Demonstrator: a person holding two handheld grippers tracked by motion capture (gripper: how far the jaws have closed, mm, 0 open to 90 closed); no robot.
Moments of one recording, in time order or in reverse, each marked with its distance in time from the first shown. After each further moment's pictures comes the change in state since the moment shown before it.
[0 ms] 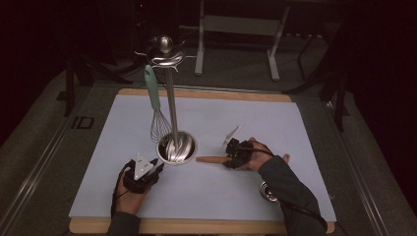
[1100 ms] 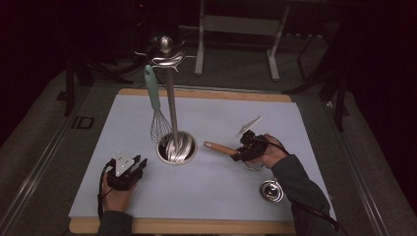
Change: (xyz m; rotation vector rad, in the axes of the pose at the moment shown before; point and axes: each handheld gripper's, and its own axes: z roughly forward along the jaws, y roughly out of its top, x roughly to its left) left arm 0.039 -0.020 -0.010 -0.019 0.108 -0.114; right arm -0.013 -0.018 -0.047 -0.143 0.069 0.164
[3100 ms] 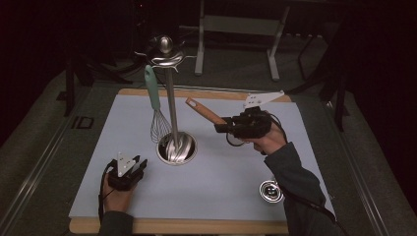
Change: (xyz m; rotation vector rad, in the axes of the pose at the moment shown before) left arm -0.003 -0.002 0.003 0.017 0.026 0.017; right arm 0.043 0.063 -0.093 -0.551 0.130 -0.088
